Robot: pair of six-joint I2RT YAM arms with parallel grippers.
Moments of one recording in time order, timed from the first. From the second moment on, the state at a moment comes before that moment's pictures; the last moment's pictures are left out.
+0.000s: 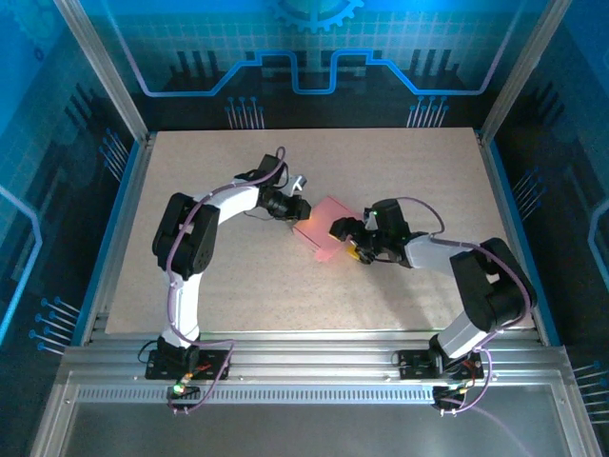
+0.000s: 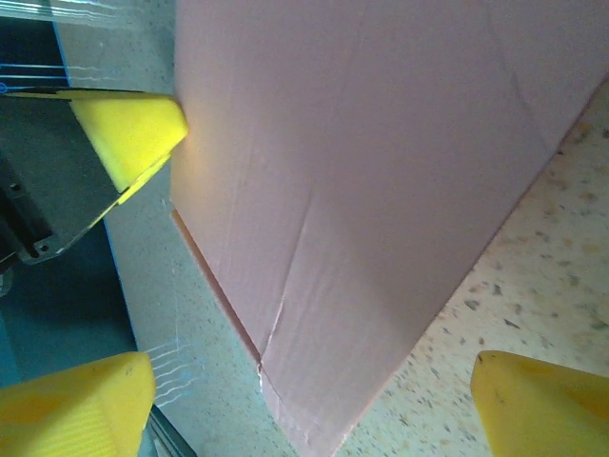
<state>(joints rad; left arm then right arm) -0.34 2.11 1.47 -0.45 0.58 -0.27 0.40 1.60 0.70 0.13 -0.50 1.02</state>
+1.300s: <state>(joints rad) -0.22 2.18 1.50 -0.44 0.80 -0.30 0.41 1.90 0.92 0.31 -0.56 1.12</state>
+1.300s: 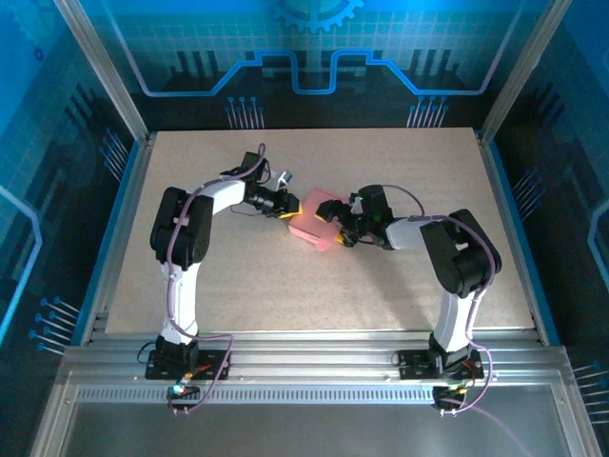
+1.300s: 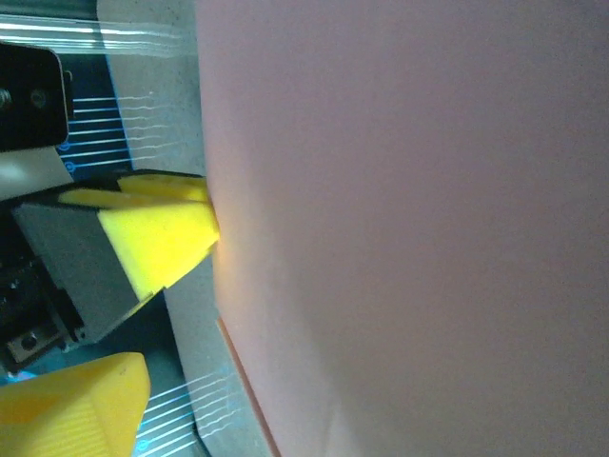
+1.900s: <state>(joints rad) -0.19 2.19 1.51 -0.44 0.78 -0.30 0.40 1.98 0.96 0.42 -0.58 1.17</state>
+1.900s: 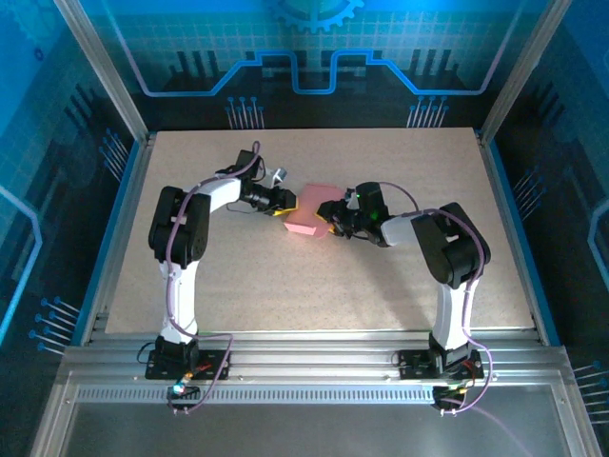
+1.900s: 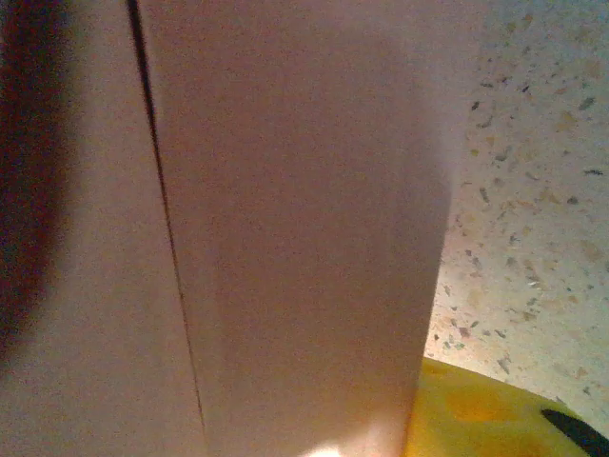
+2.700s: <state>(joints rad) -0.50 1.48 0.54 0.70 0.25 0.14 0.37 1.74 0.96 0.24 -0.57 1.15</state>
